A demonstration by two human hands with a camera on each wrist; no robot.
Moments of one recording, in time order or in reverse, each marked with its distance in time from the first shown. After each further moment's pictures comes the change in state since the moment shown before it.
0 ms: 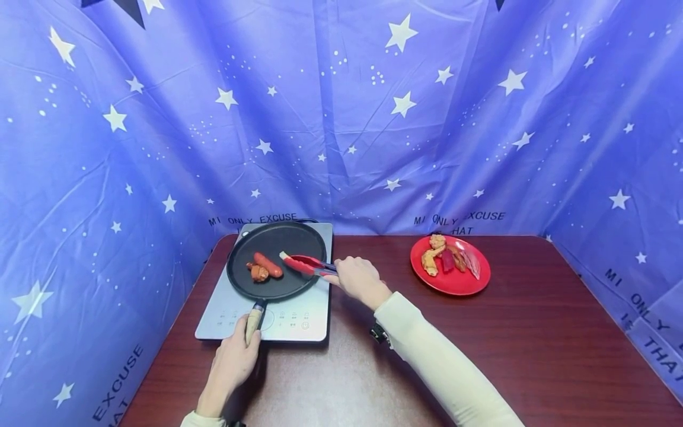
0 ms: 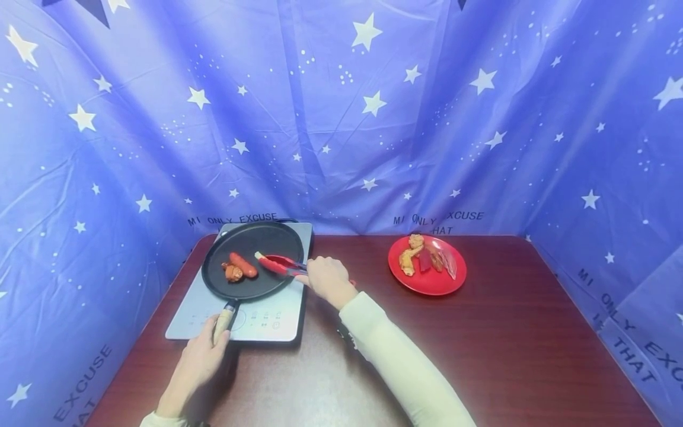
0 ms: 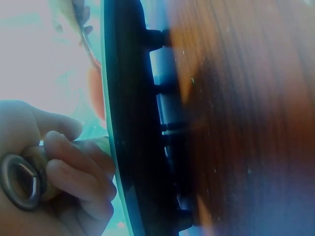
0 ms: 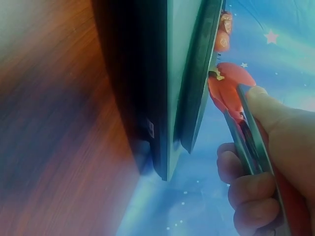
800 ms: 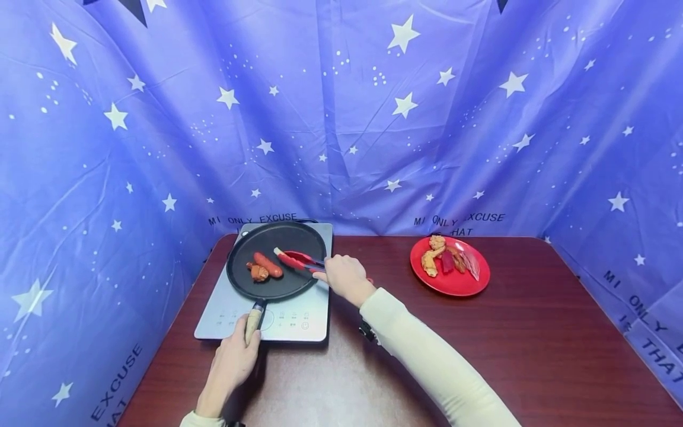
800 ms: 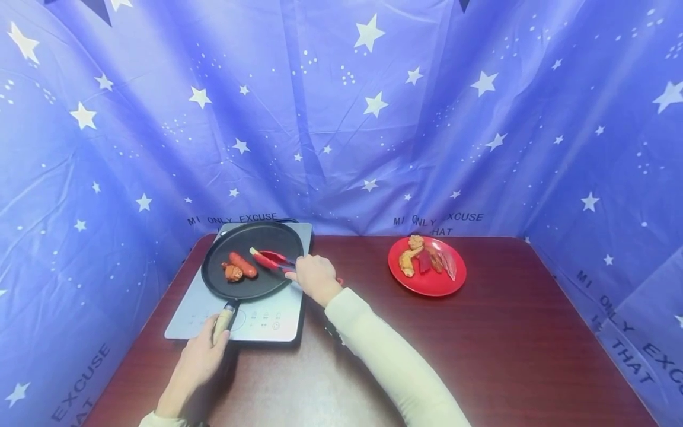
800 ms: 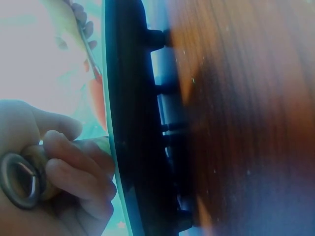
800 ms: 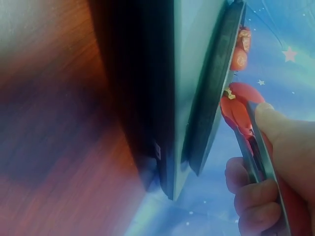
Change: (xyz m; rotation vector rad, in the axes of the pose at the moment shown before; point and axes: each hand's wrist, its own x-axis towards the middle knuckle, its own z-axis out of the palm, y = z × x) left_hand 0.000 -0.001 -0.001 -0.016 0.005 0.004; right_hand 0.017 -0.022 0.002 -0.046 -0.025 0.043
